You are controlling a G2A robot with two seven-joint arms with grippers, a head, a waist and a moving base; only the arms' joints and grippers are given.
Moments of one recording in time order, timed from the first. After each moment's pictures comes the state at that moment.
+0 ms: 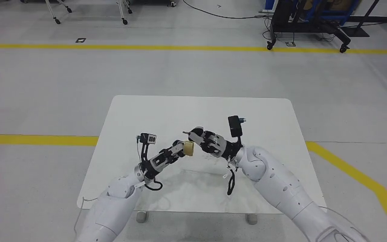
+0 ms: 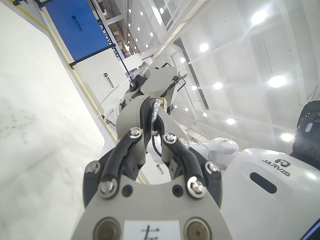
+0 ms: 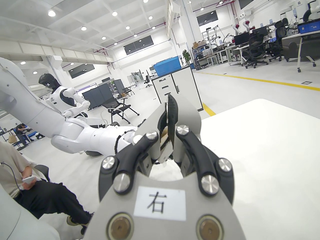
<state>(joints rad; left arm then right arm) 1.33 -1.22 -1.12 -1.30 -0.60 -0.75 -0.86 -1.08 -1.20 0.86 -1.28 -0.58 -0.97 -0.18</state>
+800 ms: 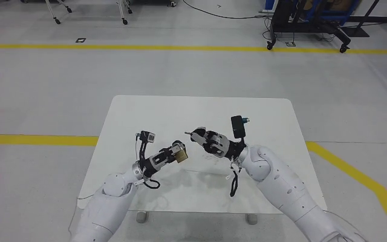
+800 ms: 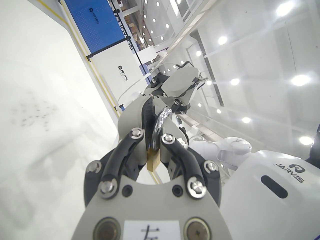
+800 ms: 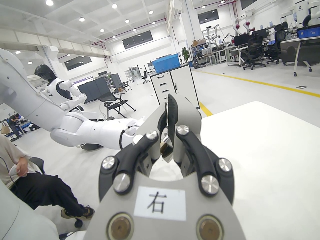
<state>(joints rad) 1.32 -1.20 -1.16 -1.35 -0.49 -0.62 -0.84 -1.13 -1.19 0.93 -1.34 -0.62 -0.97 -0.13</state>
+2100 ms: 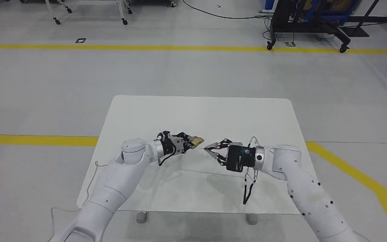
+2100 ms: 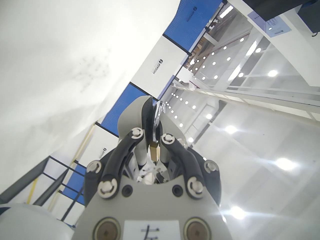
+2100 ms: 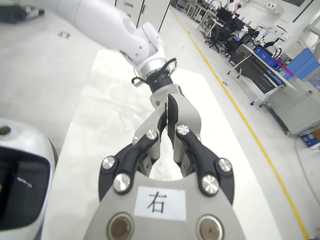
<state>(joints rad) 0.97 -1.29 -0.98 -1.05 -0.75 0.41 -0.76 -1.34 -1.09 1.23 -1.72 -1.71 -0.90 -0.30</state>
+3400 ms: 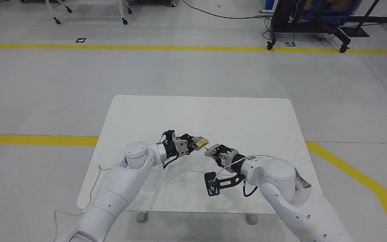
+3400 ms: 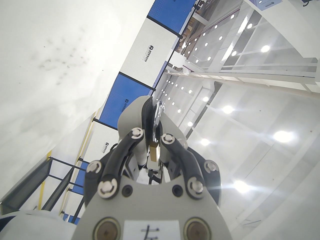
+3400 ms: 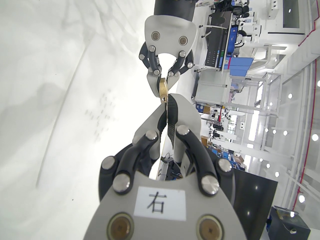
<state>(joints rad) 1.02 -1.30 -0.98 -1.11 -0.71 0.28 -0.78 -1.41 -1.04 1.08 -2.04 -2.48 -0.73 -0.07</state>
